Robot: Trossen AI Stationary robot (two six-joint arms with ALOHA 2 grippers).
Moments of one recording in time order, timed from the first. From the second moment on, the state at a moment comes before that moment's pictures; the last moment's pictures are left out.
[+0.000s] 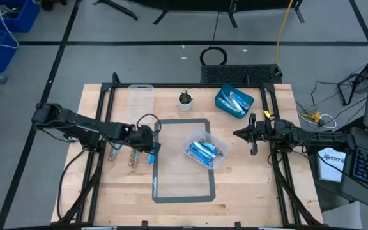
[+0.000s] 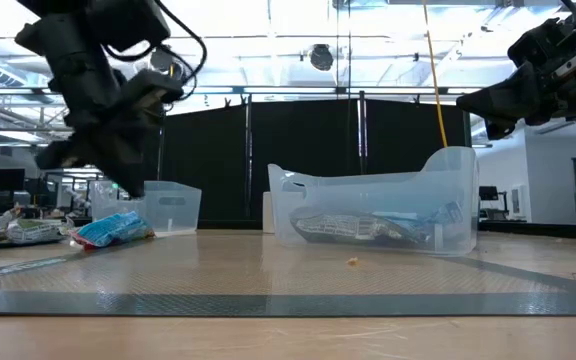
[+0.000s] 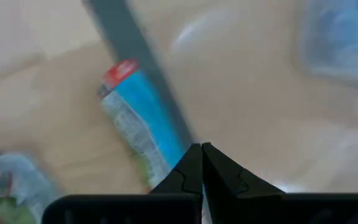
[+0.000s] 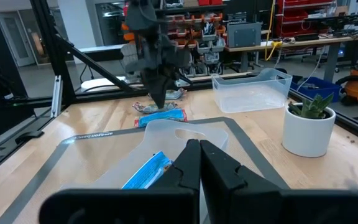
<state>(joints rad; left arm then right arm) -0.10 1.30 0.66 -0.46 -0.05 -1.26 -0.09 0.14 0.02 0.08 -0.03 0.09</state>
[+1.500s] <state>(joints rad) -0.02 1.41 0.82 -0.67 0.02 -1.18 -0.09 0.16 0.02 0.08 -0.03 0.09</state>
